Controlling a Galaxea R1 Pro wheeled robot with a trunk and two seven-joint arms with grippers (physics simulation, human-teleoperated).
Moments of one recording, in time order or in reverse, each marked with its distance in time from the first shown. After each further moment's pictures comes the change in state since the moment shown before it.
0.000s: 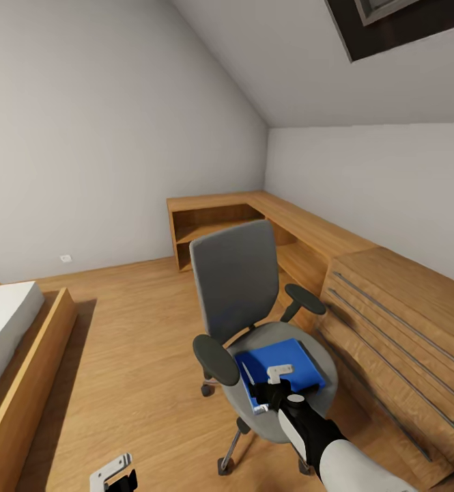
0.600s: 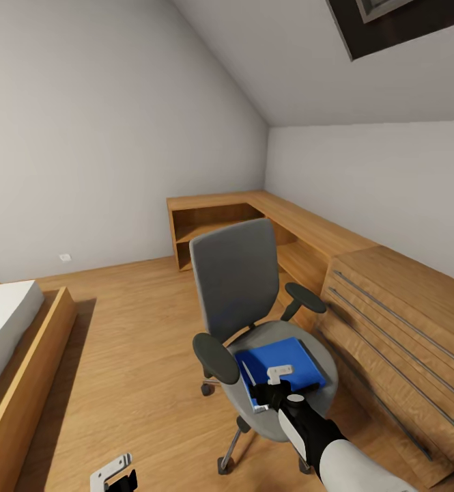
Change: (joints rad) left arm 0.000 0.000 -0.001 0.000 0.000 0.000 0.000; right arm 0.000 0.000 0.002 -0.001 0.001 0.021 -0.005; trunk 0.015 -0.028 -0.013
